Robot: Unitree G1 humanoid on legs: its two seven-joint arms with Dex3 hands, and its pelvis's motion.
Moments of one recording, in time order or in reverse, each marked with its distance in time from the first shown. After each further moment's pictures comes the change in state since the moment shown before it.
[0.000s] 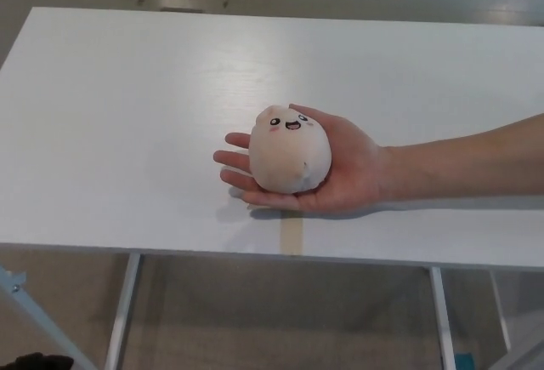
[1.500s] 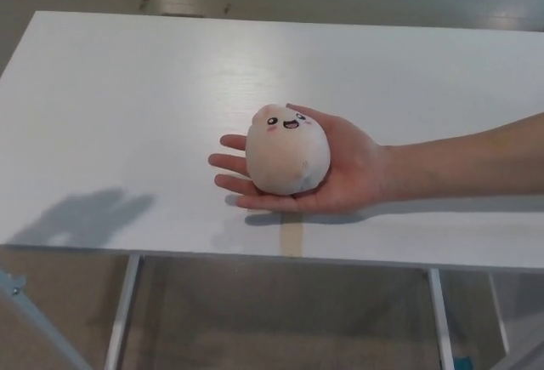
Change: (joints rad) left_arm 0.056 0.382 0.497 -1.409 -0.552 0.054 -0.231; right_arm -0.018 -0.003 0.000 -0.007 0.000 0.000 0.001
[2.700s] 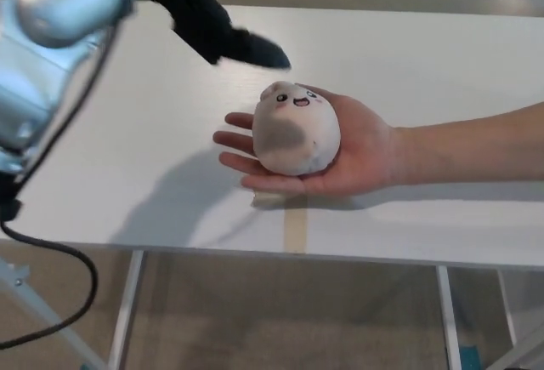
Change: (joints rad) left_arm -0.956 -0.184 -0.970 0.458 0.492 0.172 -0.052; right_arm -0.033 -0.003 0.001 0.000 0.000 0.000 0.004
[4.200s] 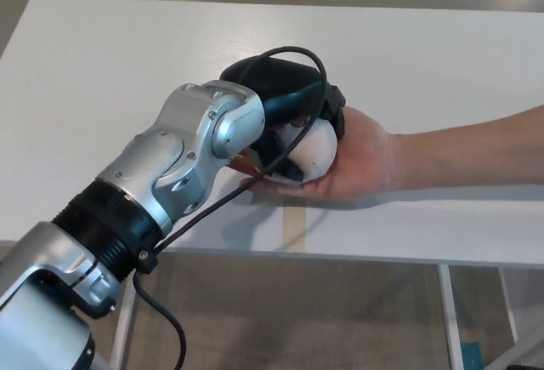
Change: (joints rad) left_arm 0.050 -0.307 -0.247 0.387 0.514 0.087 0.108; right_arm -0.009 -0.014 -0.010 0.002 0.003 0.007 0.021
